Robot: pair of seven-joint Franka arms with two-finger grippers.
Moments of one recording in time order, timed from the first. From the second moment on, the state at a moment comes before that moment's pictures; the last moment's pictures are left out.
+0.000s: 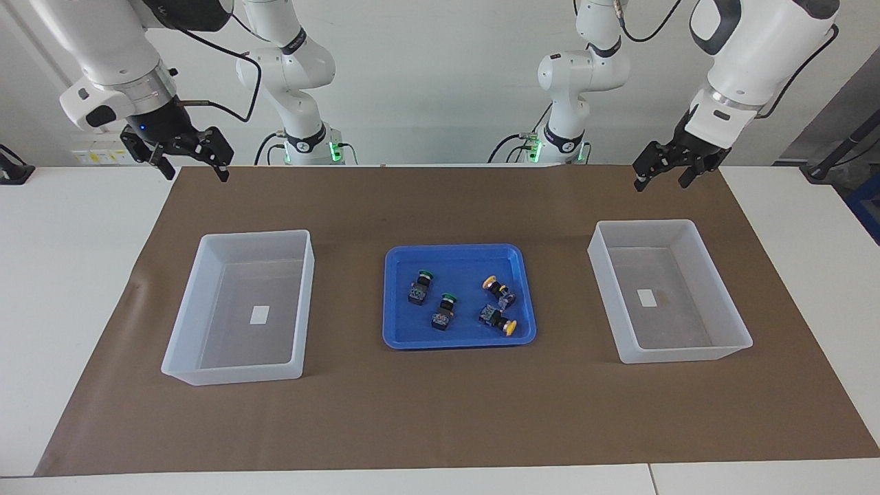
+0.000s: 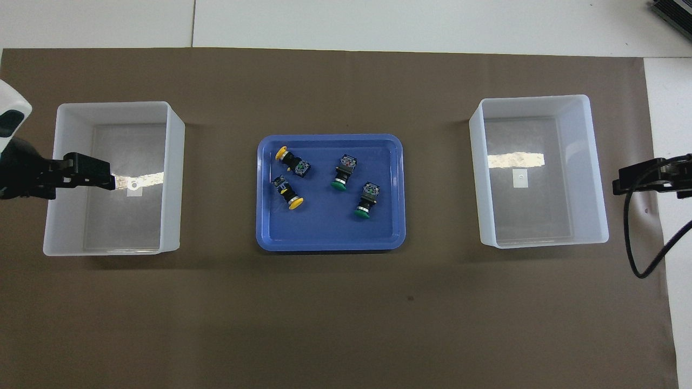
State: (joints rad) left arm 0.00 -0.04 -0.09 -1.70 -0.08 1.65 -0.17; right arm 0.12 -0.04 -0.17 -1.60 -0.01 1.52 0.03
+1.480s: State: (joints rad) left arm -0.41 0.28 -0.10 -2.04 -0.09 2.52 -0.76; right arm 0.12 -0.04 -0.17 -1.60 -0.01 1.52 0.03
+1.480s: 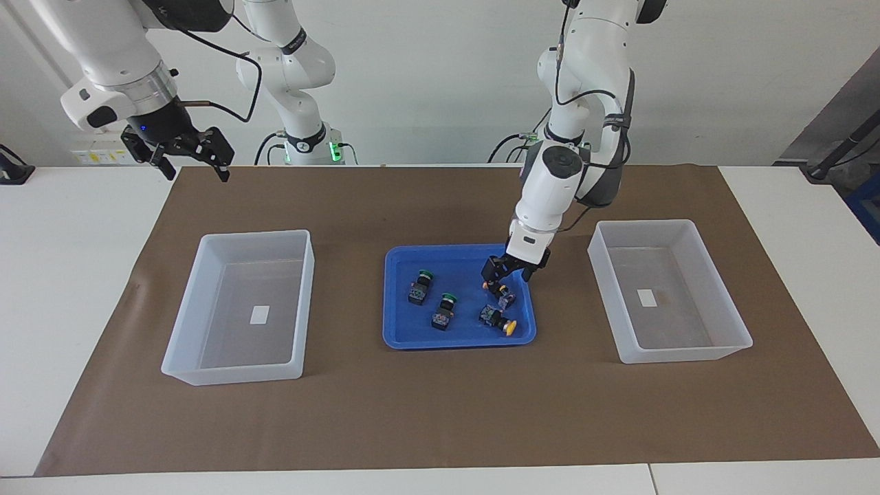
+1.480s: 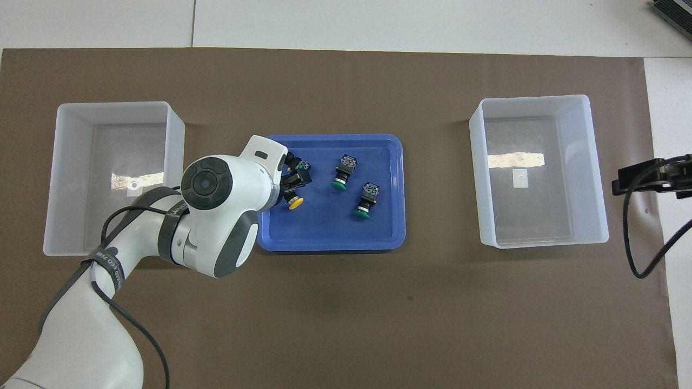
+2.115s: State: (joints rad) left arm -0.41 0.32 -0.09 -2.05 -0.09 2.55 -0.84; right arm 0.12 -0.04 -0.17 -1.60 -0.01 1.52 0.03
